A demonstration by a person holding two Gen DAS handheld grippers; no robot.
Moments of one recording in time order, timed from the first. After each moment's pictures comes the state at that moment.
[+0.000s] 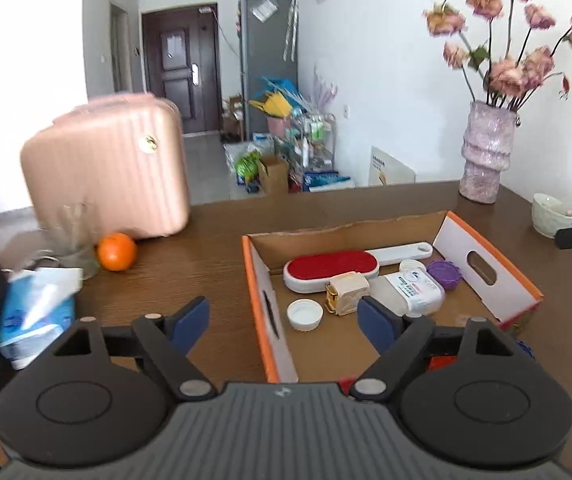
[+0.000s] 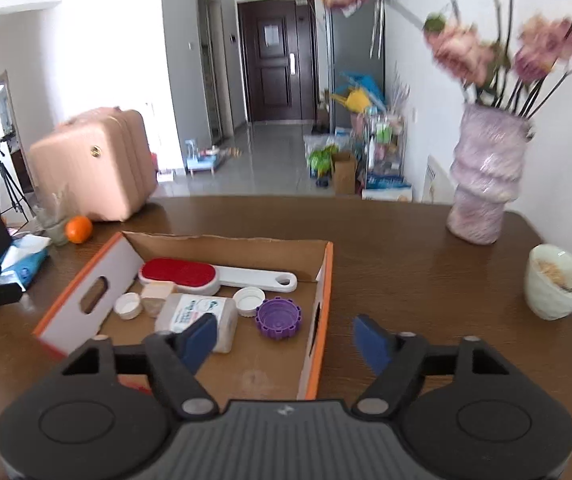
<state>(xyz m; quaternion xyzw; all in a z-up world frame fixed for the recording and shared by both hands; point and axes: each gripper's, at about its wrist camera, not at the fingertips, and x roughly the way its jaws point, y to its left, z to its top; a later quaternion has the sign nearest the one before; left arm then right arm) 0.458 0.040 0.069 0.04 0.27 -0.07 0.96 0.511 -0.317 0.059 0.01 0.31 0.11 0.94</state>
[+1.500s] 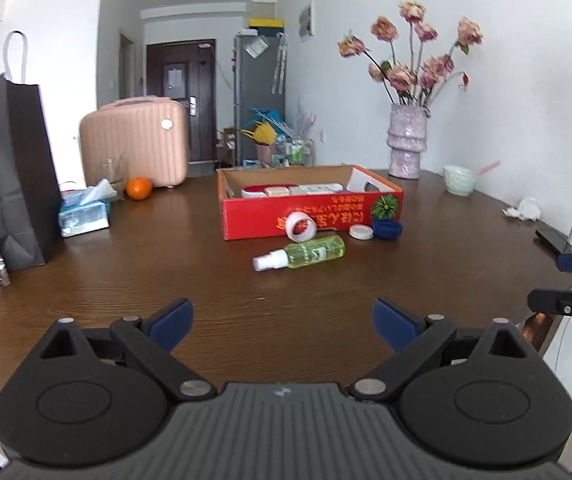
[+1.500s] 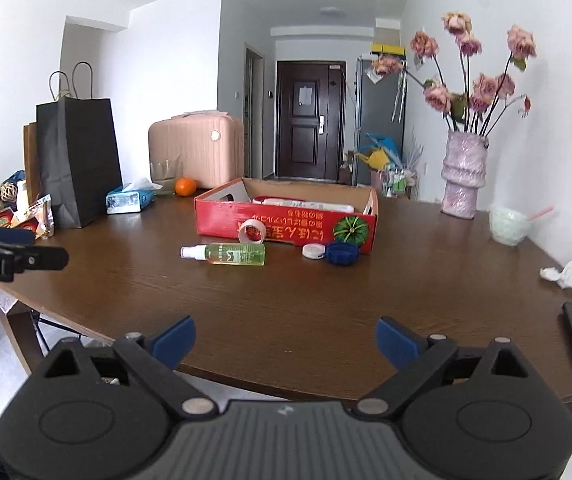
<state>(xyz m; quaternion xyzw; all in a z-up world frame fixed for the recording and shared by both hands) 0.136 0.015 -0.001 0.03 0.22 -0.09 0.97 0.133 -0.270 -0.021 -0.02 0.22 0.13 0.97</state>
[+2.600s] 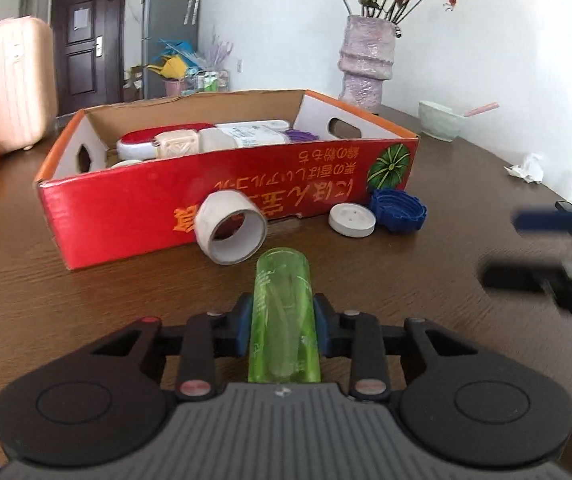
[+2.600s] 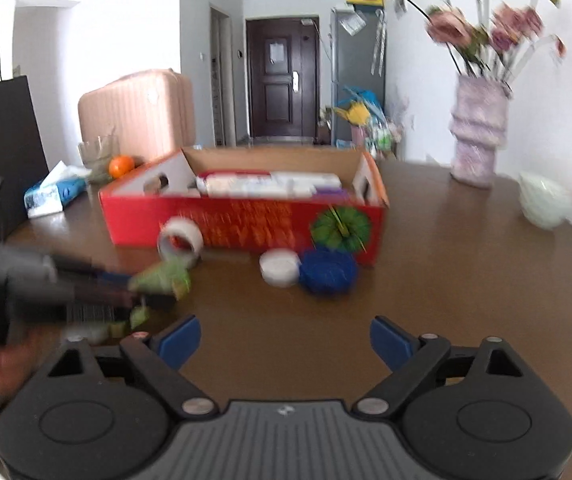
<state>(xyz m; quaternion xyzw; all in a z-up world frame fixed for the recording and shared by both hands) 0.395 -0.032 -0.073 0.03 0.32 -0.22 0.92 0.350 -0.248 -0.049 0.00 0.27 0.10 0.96</state>
